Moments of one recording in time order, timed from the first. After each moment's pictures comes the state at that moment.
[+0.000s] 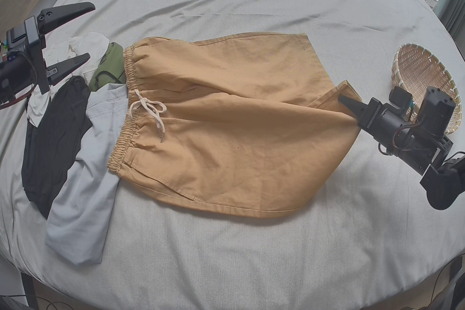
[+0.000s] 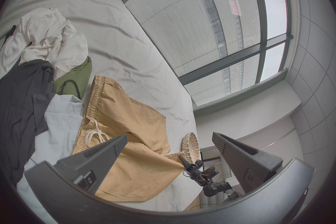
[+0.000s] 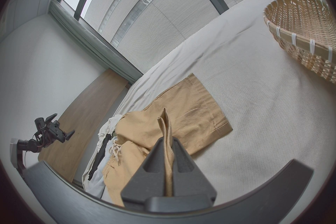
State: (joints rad) left arm 0.00 1.36 -1.09 -0.34 -0.70 -0.85; right arm 0.30 1.76 -0.71 -1.13 0.22 0.53
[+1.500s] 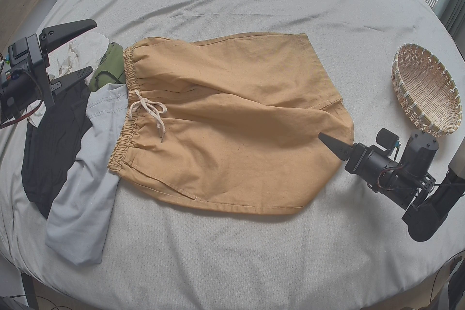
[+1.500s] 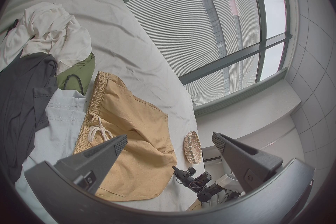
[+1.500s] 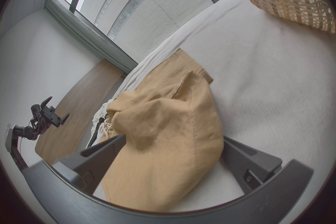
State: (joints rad) left arm 0.00 1.36 -0.96 -0.48 -0.70 -0.85; right arm 0.33 1.93 -0.44 -1.47 0.24 0.52
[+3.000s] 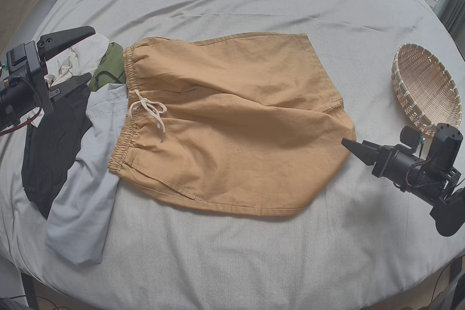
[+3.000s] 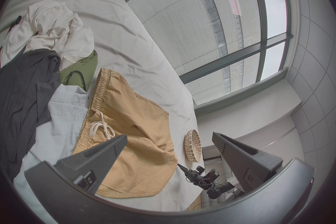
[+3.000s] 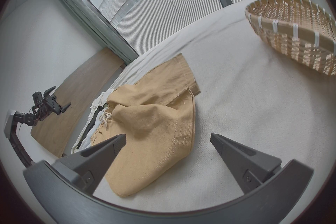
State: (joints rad) left arm 0.00 1.34 -0.91 -0.51 -0.70 -0.85; right arm 0.22 1.73 -0.42 -1.22 0.33 0.37
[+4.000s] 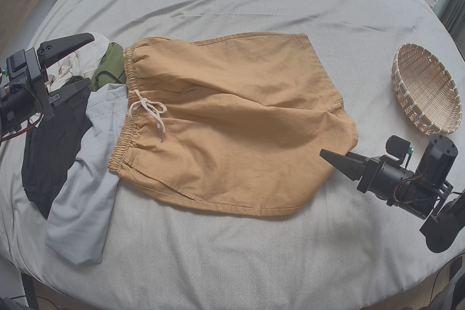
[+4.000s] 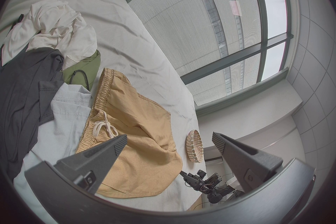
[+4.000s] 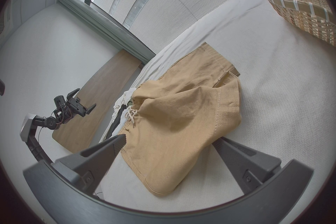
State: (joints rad) left arm 0.01 1.34 -0.87 -0.54 -0.70 -0.85; right arm 0.37 1.74 -0.34 -1.39 0.36 0.47
